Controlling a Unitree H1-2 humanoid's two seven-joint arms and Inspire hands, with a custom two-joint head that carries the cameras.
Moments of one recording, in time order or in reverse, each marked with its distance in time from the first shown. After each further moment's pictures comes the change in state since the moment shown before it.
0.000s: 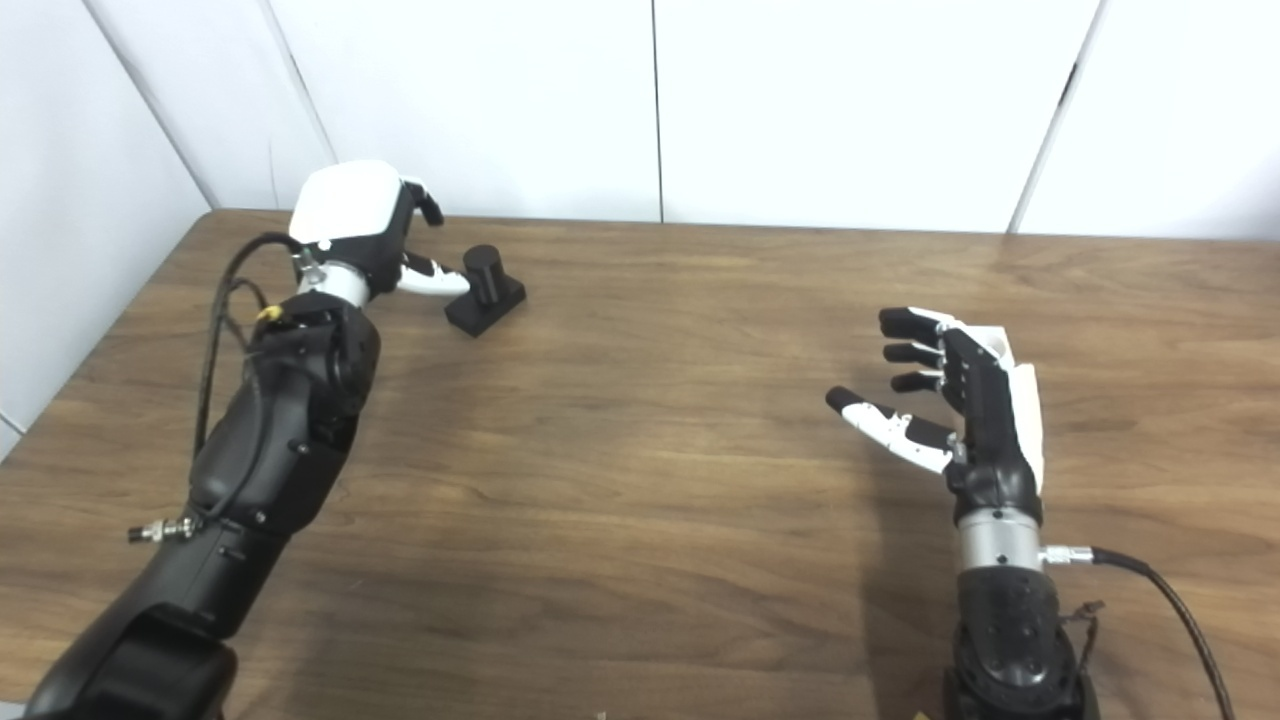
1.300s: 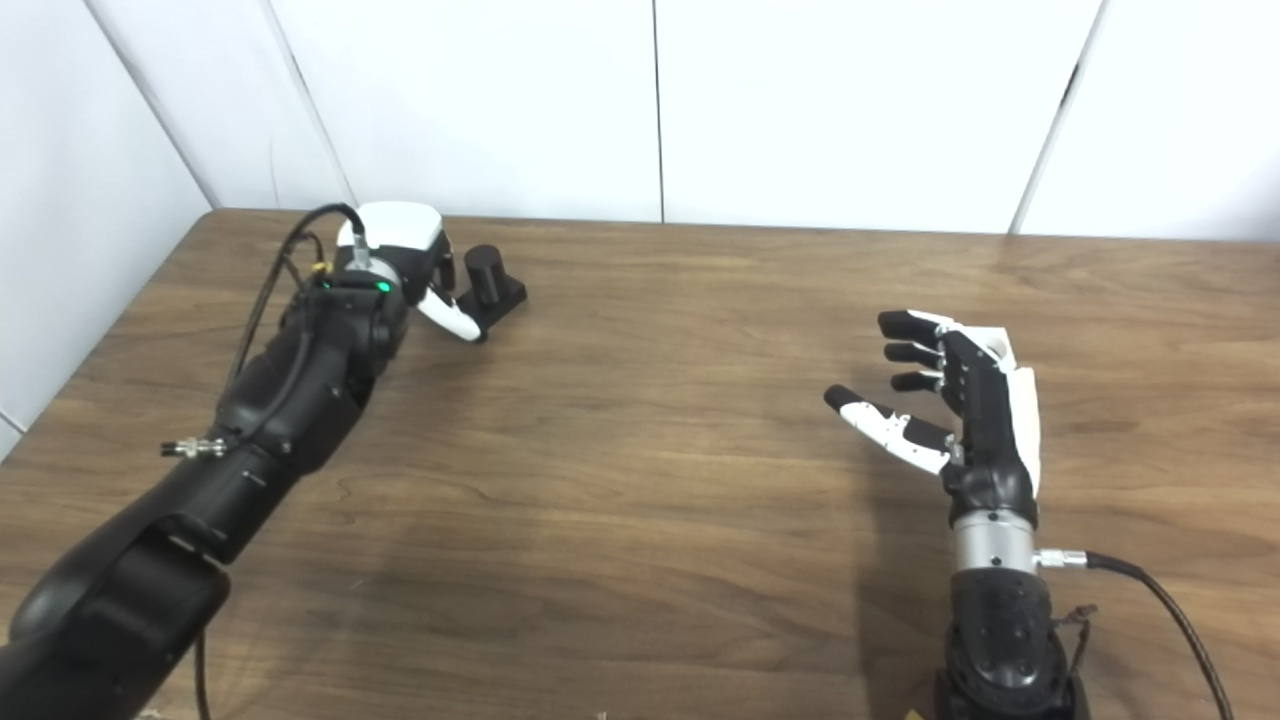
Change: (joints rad) left arm -0.123 0.021 -0.168 0.270 -0.091 -0.008 -0.114; right arm 0.005 0.018 0.000 -0.002 -0.007 0.005 -0.020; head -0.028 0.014
